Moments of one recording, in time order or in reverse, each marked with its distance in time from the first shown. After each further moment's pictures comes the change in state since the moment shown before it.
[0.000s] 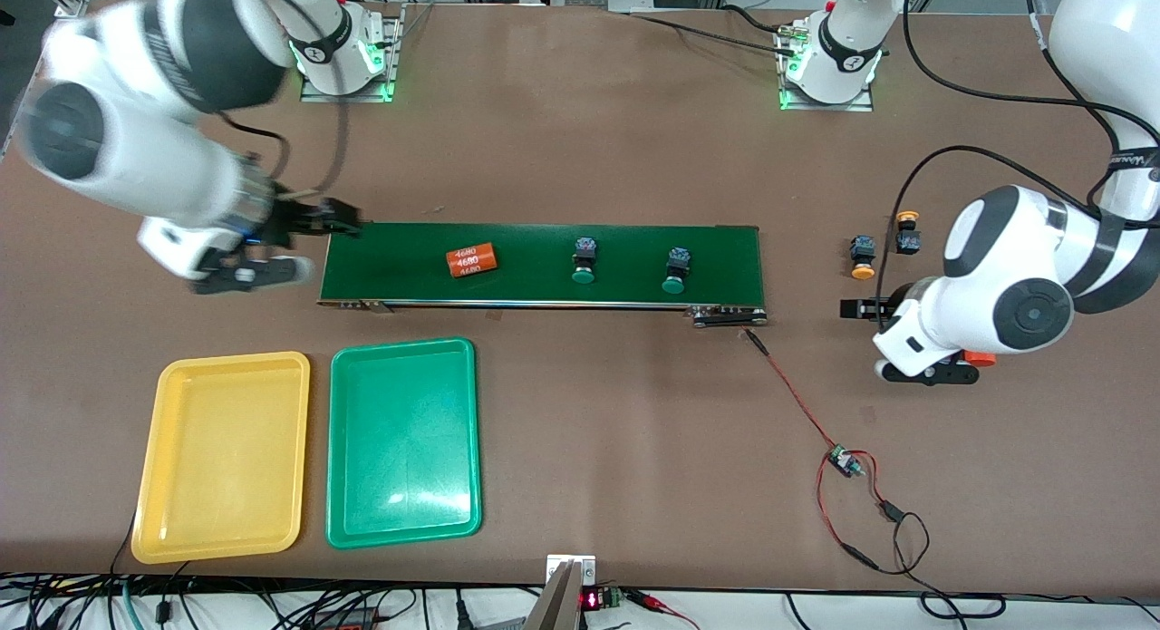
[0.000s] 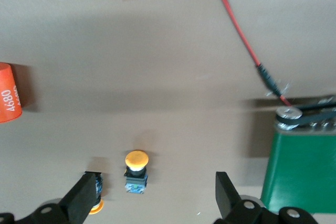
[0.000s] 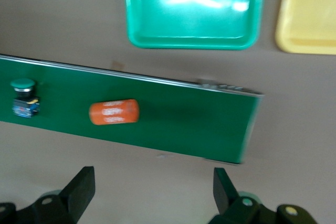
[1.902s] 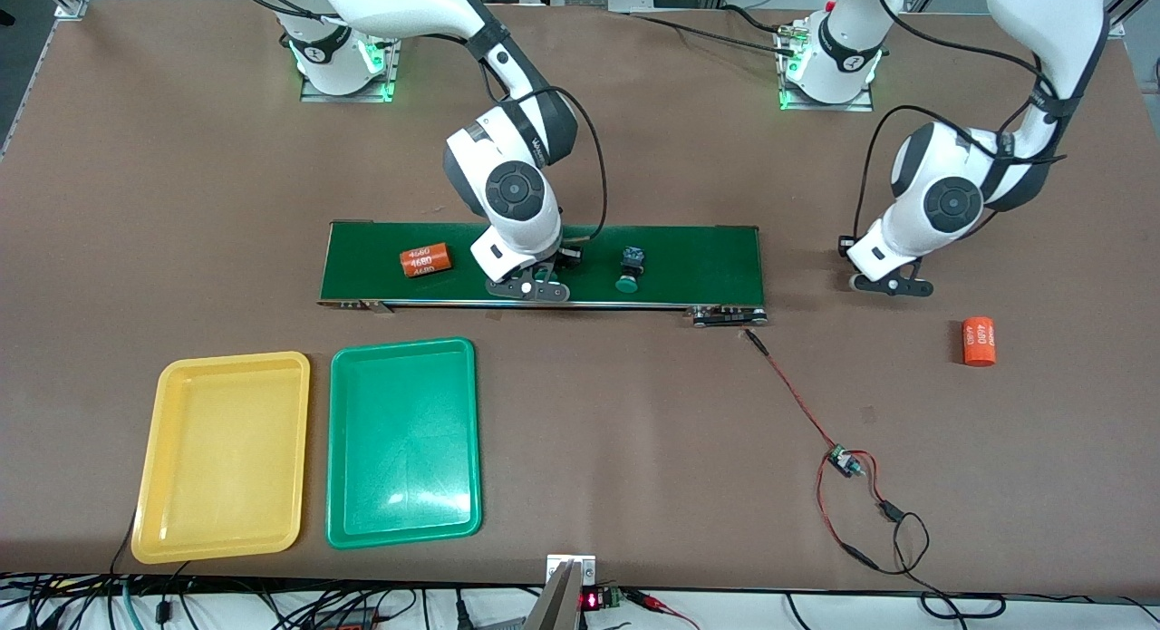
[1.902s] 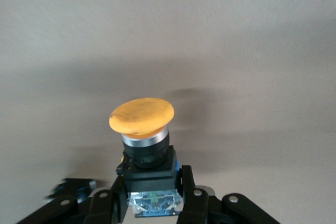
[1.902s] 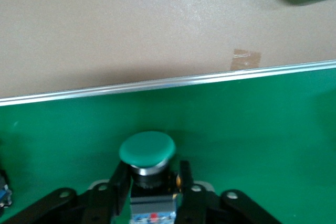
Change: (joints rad) left arm -0.202 -0.359 0.402 -0.776 -0.067 0.679 0.147; right arm 0.387 0.383 -0.007 0.003 0.012 0.460 0.564
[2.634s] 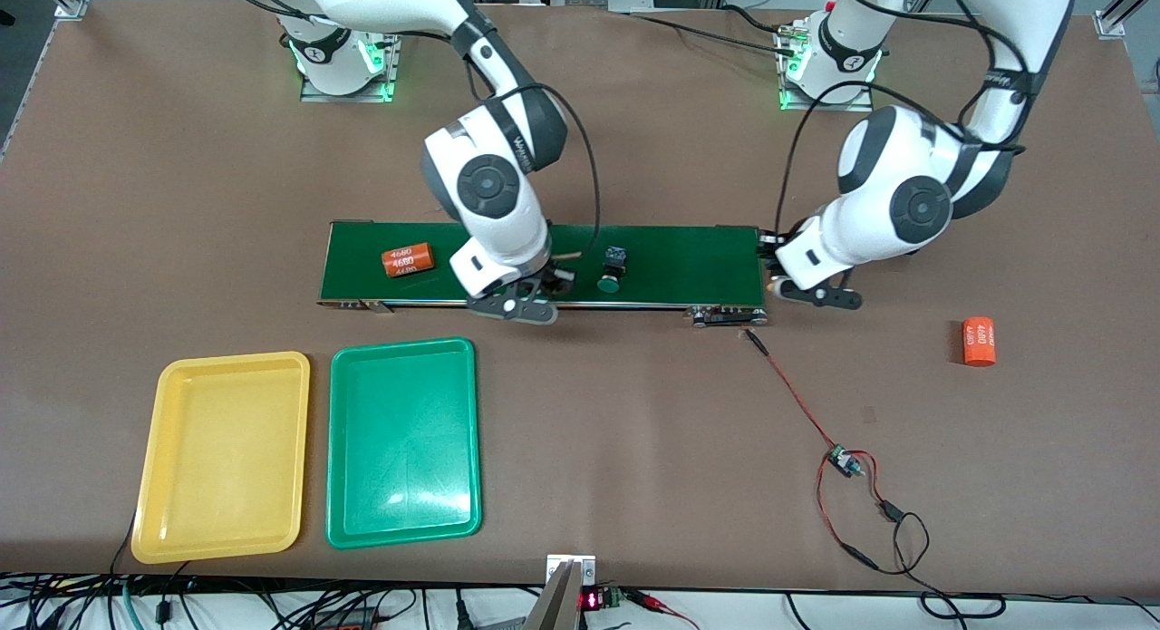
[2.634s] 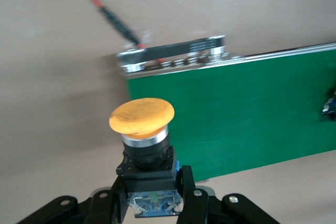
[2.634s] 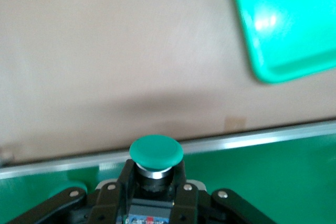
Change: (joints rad) left arm -0.180 0.046 -0.137 0.332 -0.435 -0.265 -0.005; right arm -0.010 -0.006 -0.112 0.135 -0.004 0.004 -0.010
